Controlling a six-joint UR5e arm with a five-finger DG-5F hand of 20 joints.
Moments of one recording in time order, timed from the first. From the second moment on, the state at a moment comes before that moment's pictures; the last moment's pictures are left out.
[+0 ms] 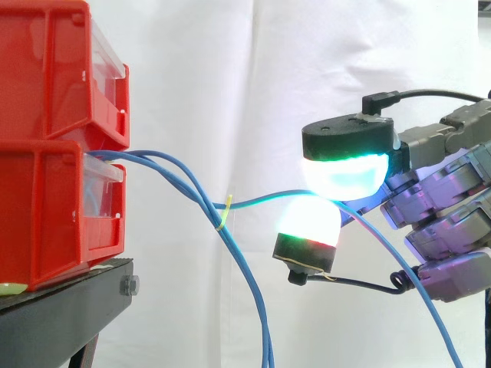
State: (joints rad) arm 0.23 -2.20 -1.17 -3.24 -1.10 0.12
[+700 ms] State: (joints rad) arm 0.23 -2.20 -1.17 -3.22 -1.10 0.11
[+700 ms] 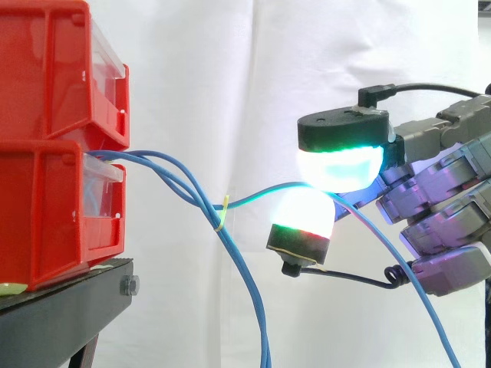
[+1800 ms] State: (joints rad) arm 0.23 -2.14 -1.25 -3.26 -1.13 0.15
